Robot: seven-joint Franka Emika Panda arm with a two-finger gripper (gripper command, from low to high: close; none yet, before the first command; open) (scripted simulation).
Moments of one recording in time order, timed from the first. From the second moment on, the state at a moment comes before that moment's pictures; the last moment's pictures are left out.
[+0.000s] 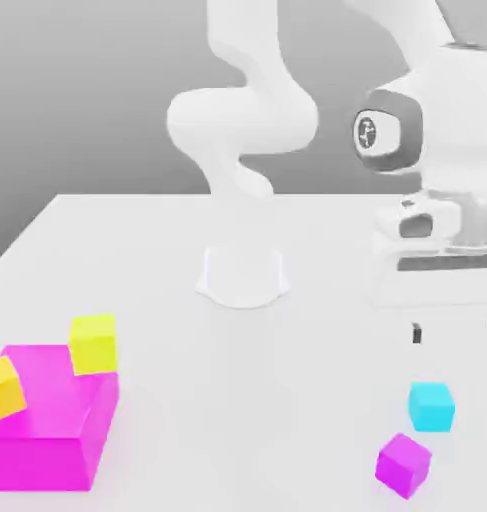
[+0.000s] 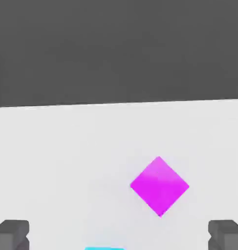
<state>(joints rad) 0.17 0.06 0.38 -2.58 -0.11 2.73 1.47</state>
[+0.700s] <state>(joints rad) 0.30 0.23 0.30 -2.60 -0.21 2.81 1.62</state>
